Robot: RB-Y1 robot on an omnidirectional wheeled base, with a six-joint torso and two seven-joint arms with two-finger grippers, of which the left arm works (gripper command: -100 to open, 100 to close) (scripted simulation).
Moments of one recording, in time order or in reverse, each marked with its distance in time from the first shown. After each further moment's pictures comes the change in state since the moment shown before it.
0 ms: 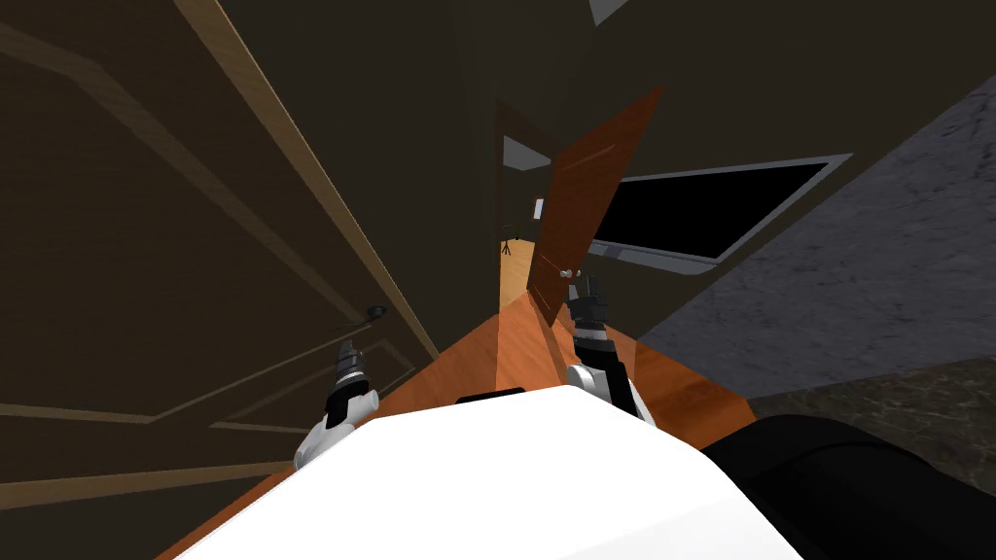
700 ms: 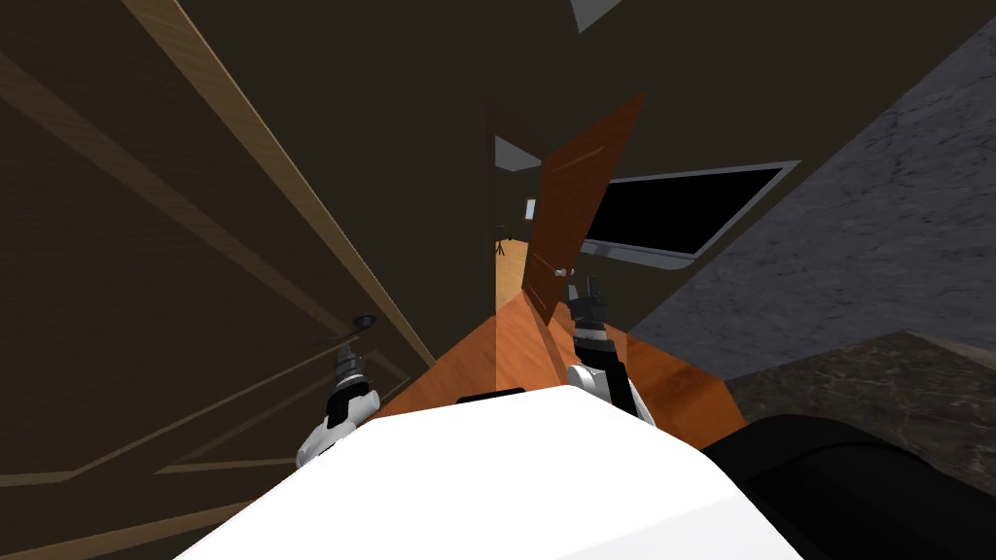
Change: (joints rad) arm -0.048 0.016 0.053 0.118 -0.004 -0.009 0.011
